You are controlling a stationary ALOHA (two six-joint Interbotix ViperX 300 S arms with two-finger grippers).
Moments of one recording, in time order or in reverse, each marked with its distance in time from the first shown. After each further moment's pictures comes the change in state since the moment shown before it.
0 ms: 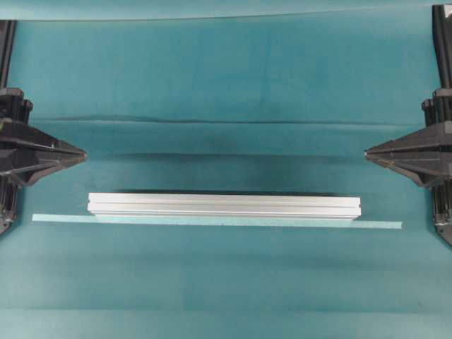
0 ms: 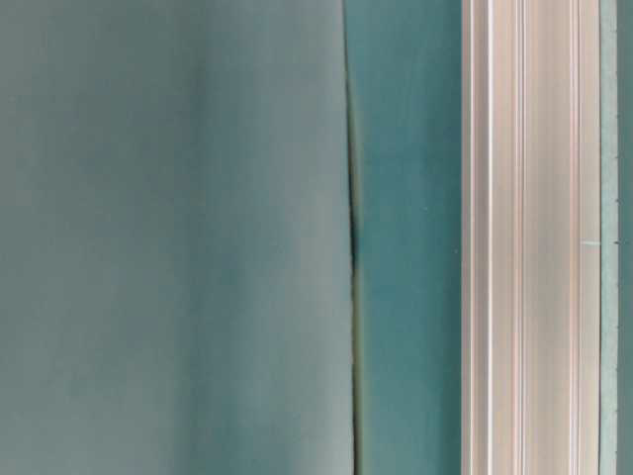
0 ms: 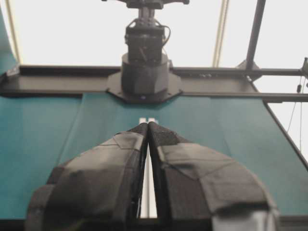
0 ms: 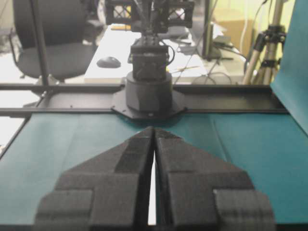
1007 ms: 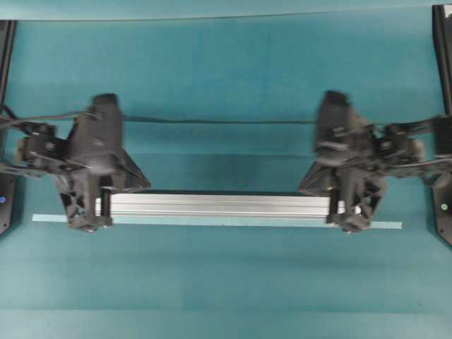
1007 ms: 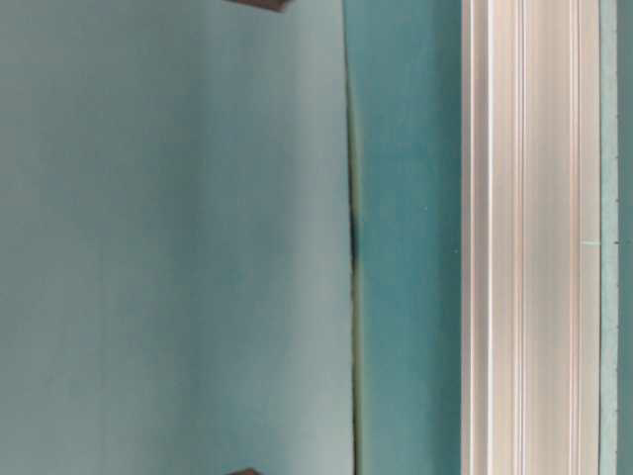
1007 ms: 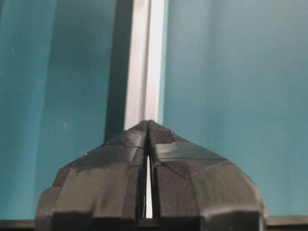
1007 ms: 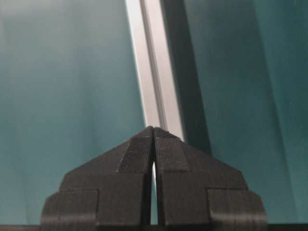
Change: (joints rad) left arm -0.005 0.554 -0.454 0.014 0.813 -0.097; right arm -0.029 0.626 -0.472 0.121 0.890 0.101
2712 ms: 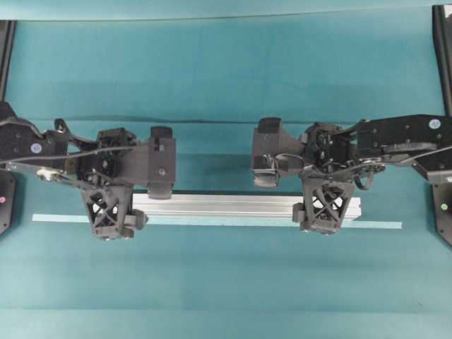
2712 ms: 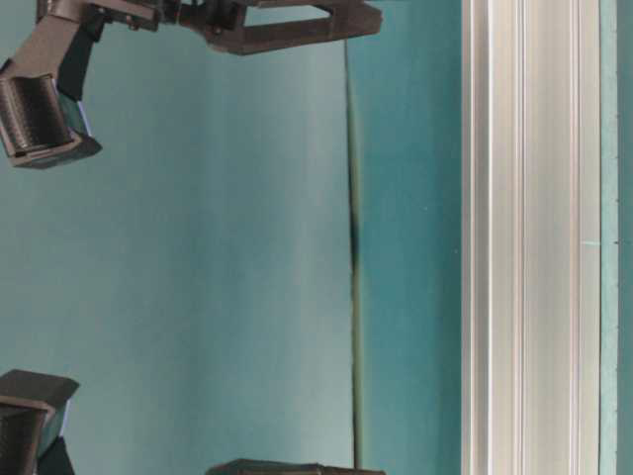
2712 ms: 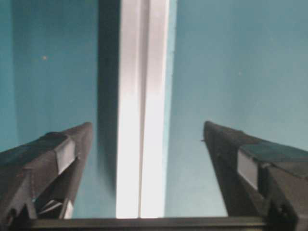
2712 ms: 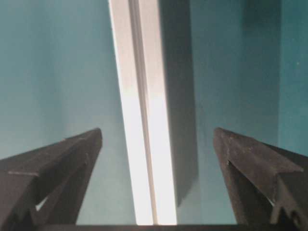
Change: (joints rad) left arm -0.017 0.216 -0.075 0.005 0.184 0.029; right arm 0.000 0.249 -0.158 -0.052 0.245 -0.072
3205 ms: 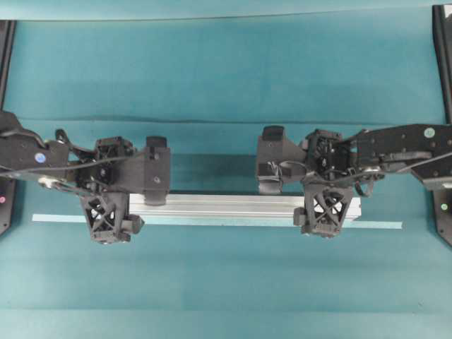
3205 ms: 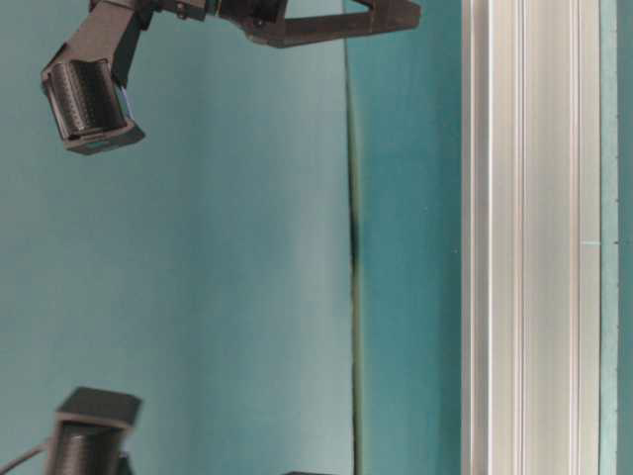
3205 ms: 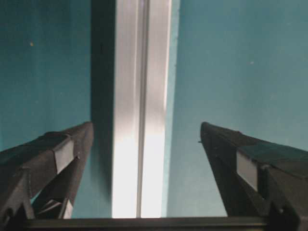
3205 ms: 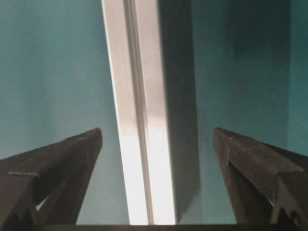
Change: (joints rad) left arm -0.002 0.038 0.086 0.002 -0.117 -0.008; right arm 0.008 0.014 0.080 -0.003 -0.120 0.000
